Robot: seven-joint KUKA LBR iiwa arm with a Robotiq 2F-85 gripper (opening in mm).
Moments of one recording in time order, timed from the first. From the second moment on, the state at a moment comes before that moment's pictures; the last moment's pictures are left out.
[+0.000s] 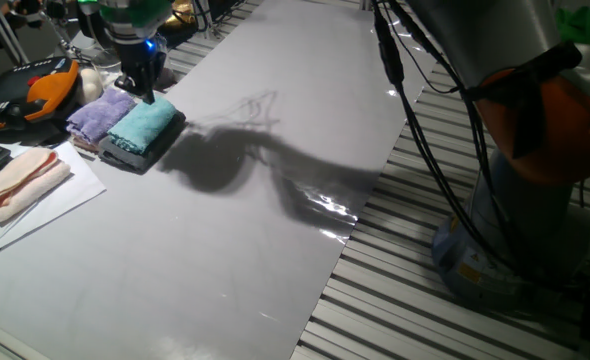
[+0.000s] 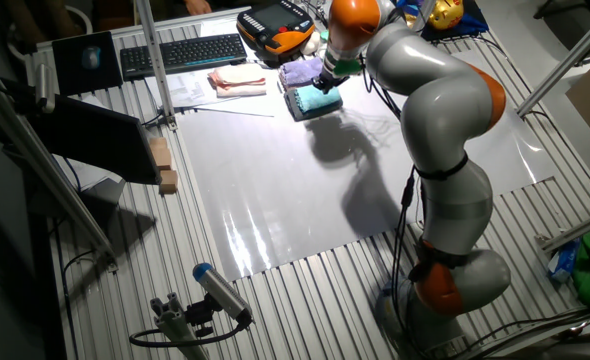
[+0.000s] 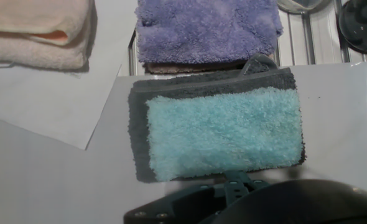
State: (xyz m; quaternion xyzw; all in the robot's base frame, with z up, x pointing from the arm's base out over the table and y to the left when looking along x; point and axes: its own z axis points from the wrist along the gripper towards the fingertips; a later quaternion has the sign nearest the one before) arm 0.731 0.024 0.150 0.01 1.00 0.00 0.08
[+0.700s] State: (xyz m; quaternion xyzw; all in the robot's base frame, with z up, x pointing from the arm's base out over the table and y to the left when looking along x) arm 0.732 0.024 0.149 0.01 1.00 -0.01 0.07
